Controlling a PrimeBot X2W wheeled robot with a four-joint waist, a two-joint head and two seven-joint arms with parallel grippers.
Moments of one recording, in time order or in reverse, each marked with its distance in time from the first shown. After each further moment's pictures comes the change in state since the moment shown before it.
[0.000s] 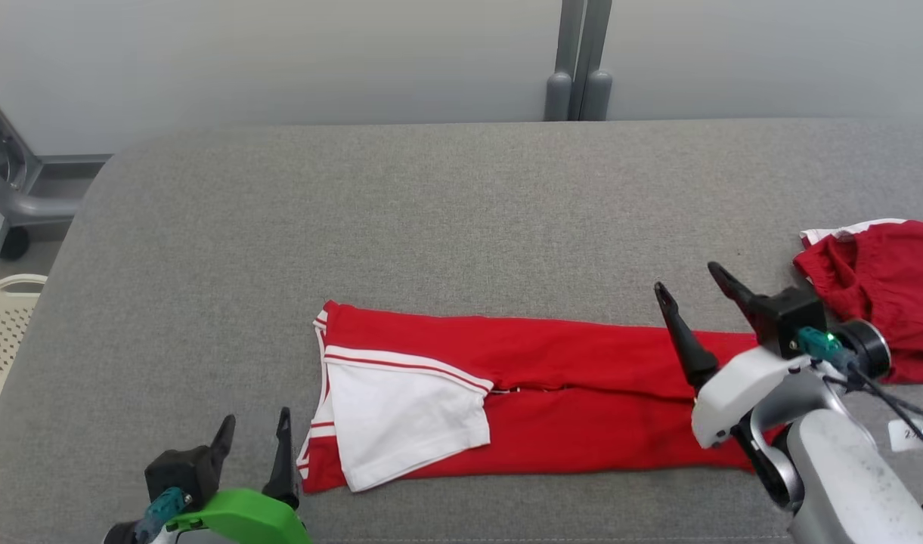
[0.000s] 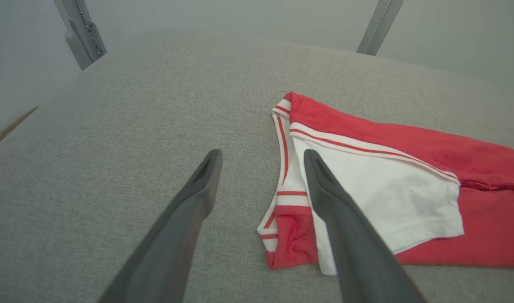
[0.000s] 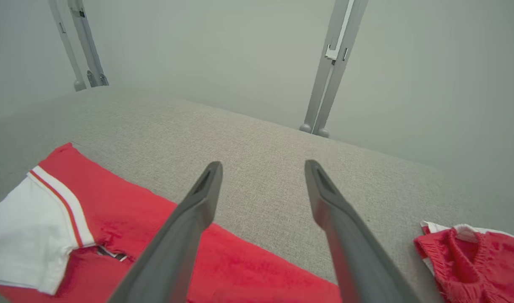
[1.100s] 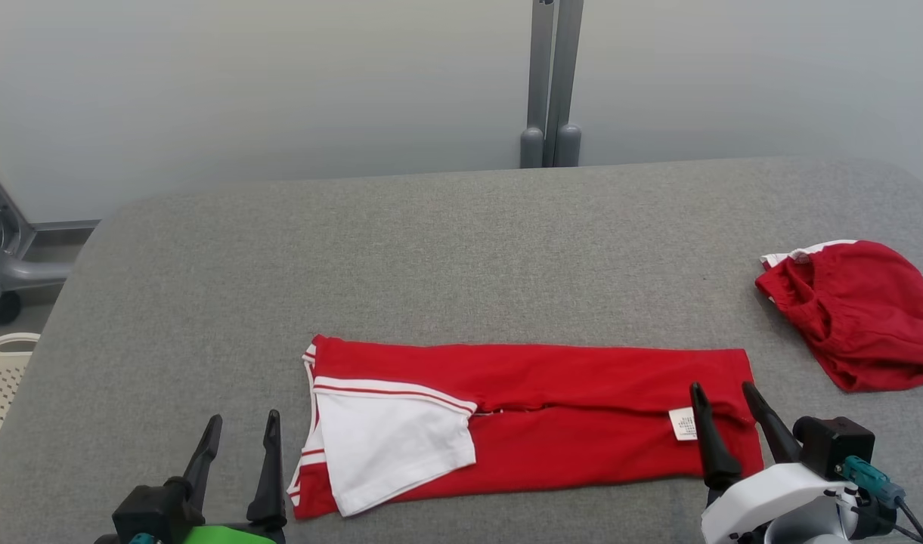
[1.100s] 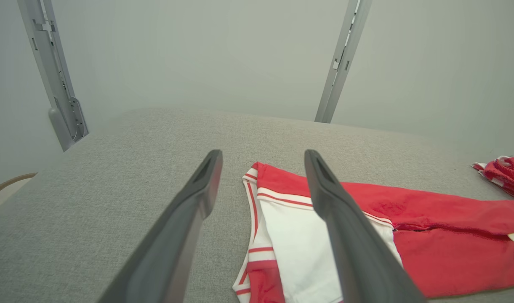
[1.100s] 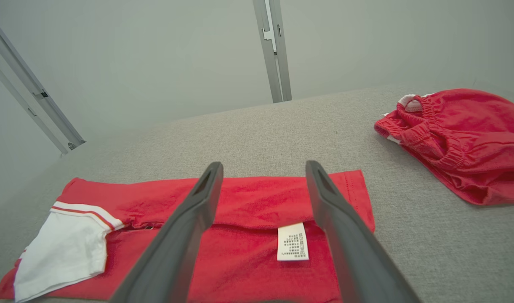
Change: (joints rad) left arm 0.117 -0.032 0.148 -0.098 0.108 -0.153 -0.140; right arm 0.316 0.212 -0.221 -0.040 0.085 0.000 -0.120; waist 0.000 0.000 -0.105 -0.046
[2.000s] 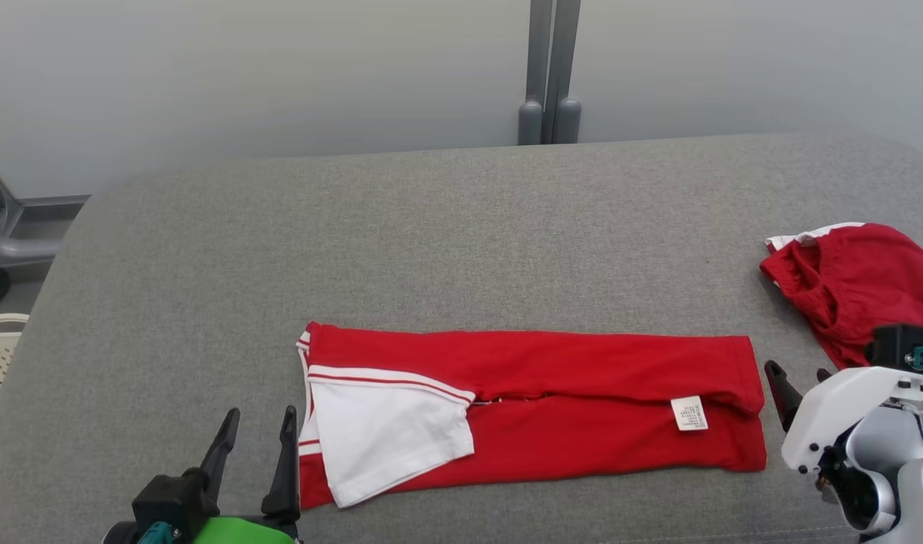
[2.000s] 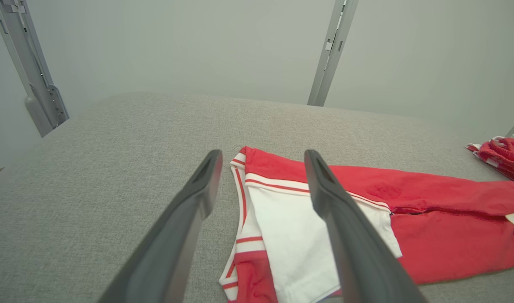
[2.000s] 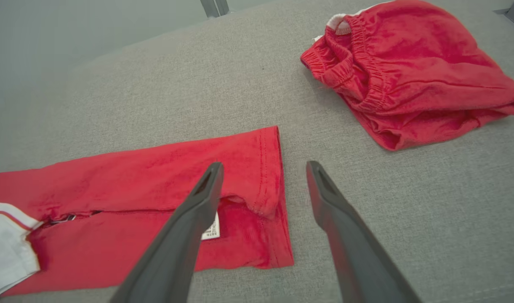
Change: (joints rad) left arm -0.027 -0.041 0.007 0.057 0.045 -0.055 0.000; right arm -0.133 0.001 -0.263 -0.090 -0.028 -0.001 0.629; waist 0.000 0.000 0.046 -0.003
